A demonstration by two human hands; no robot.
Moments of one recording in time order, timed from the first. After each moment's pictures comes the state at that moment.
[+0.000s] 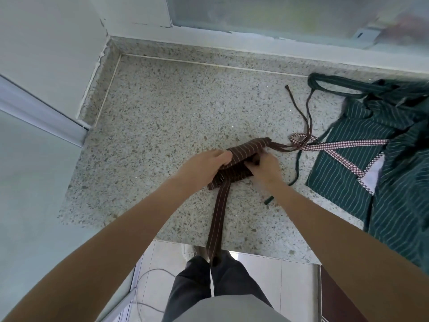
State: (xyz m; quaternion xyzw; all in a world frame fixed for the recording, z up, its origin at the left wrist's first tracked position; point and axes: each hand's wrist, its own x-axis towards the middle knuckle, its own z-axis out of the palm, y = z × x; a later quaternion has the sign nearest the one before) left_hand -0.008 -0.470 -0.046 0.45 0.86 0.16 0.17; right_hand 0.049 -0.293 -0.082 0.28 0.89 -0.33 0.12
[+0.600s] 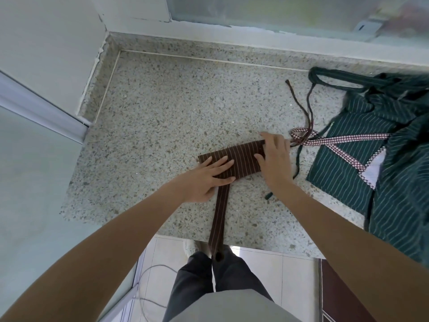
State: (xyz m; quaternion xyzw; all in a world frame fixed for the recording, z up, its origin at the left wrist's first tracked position) left_hand 0.005 -0.491 -0.080 0.58 0.78 0.01 0.25; right_hand 0.066 -0.283 -0.082 0.18 0.96 -0.21 -0.02
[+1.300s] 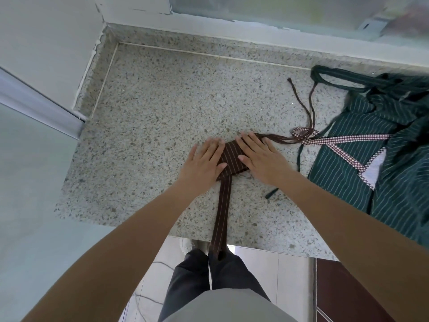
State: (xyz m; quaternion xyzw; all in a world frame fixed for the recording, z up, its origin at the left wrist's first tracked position) left_hand 0.008 -0.472 -0.096 0.34 0.92 0.00 0.19; right_hand 0.053 -0.277 -0.090 -0.04 0.97 -0.04 0.22
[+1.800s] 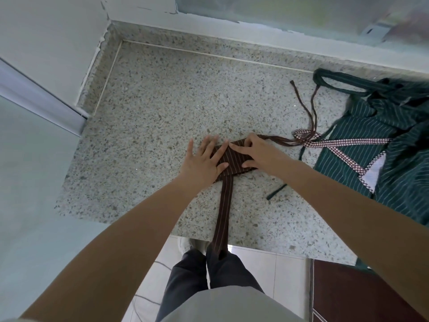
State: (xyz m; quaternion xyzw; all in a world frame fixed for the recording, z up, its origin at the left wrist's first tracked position) left_hand -0.003 -0.470 -0.097 0.34 0.91 -0.06 0.22; right_hand 0.025 -0.276 -0.070 -0.10 0.96 -0.10 0.26
